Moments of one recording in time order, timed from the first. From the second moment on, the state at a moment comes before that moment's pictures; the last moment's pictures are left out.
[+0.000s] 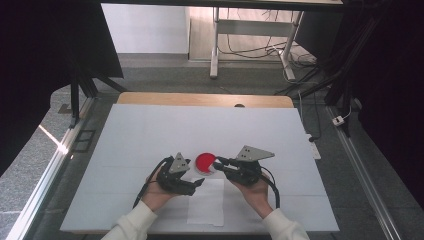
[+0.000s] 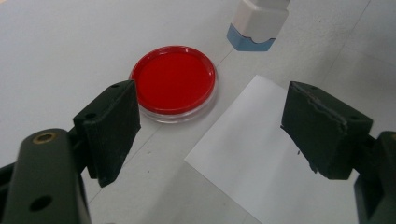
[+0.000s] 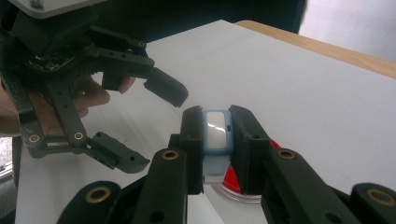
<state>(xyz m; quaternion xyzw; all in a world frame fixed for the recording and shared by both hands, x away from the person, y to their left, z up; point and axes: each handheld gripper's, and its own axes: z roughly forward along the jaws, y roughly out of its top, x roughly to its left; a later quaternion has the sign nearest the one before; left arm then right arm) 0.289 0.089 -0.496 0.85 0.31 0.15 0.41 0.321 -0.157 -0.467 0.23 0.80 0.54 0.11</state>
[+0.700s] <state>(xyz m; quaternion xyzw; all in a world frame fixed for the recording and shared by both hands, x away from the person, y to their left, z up) 0.295 0.070 -0.497 0.85 0.30 0.15 0.40 0.322 -0.157 -0.470 0.24 0.80 0.54 0.11</state>
